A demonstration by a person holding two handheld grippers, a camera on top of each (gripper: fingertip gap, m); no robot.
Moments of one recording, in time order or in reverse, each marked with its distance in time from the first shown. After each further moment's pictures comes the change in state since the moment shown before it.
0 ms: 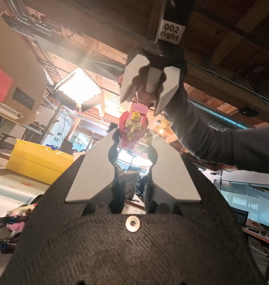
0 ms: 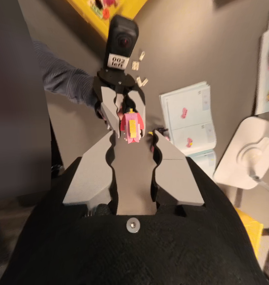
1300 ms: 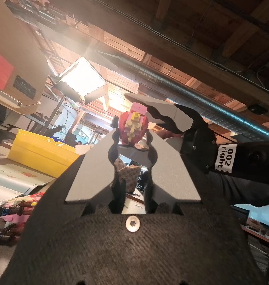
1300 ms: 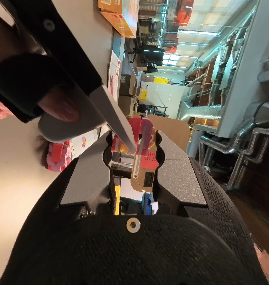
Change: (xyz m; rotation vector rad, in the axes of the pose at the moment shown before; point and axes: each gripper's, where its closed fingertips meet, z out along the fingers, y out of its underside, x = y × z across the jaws) left arm -0.003 0.016 0.006 -0.043 -0.040 -0.014; right arm 0.021 0.017 0.025 0.012 1.301 -0.620
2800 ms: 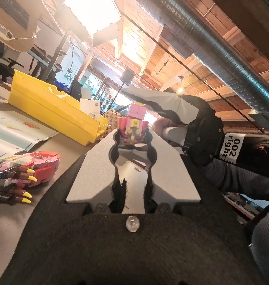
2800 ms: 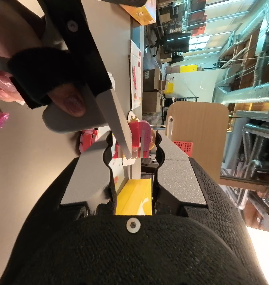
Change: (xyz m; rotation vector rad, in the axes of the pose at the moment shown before) left arm -0.013 0.046 0.006 -0.329 -0.130 -0.120; right arm -0.032 0.025 -0.008 -0.018 -0.162 0.199
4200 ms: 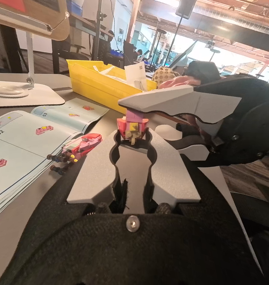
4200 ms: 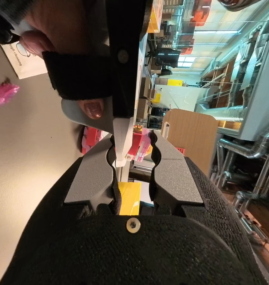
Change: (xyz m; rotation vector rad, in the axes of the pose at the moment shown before) left arm -0.035 0.031 -0.001 -0.304 -0.376 0.365; right arm -0.026 0.012 0.001 0.040 0.067 -0.157
